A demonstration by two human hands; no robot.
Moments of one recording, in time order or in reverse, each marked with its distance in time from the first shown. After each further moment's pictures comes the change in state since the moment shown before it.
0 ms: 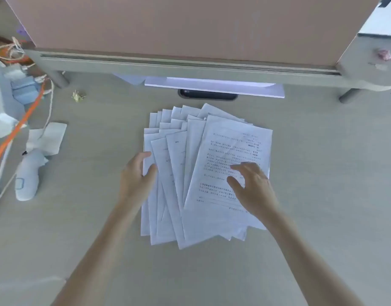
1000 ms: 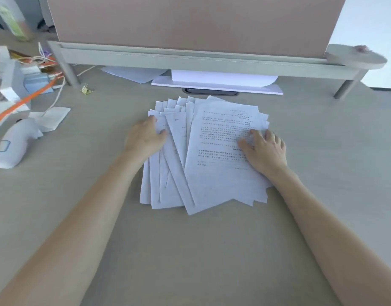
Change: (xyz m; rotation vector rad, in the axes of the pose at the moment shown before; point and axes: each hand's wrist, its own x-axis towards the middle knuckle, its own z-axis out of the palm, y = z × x) left_hand 0.052 -0.044 0.030 0.412 0.093 0.308; right_hand 0.051 0.051 0.066 -0.194 0.364 -0.015
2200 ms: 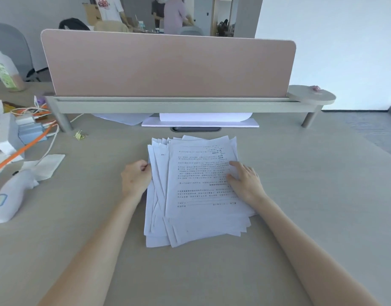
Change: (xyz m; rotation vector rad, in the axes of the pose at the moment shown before) left_hand 0.001 -0.004 0.002 -0.563 0.134 -0.156; right_hand -0.013 -0.014 -0.009 0.251 -0.041 -0.043
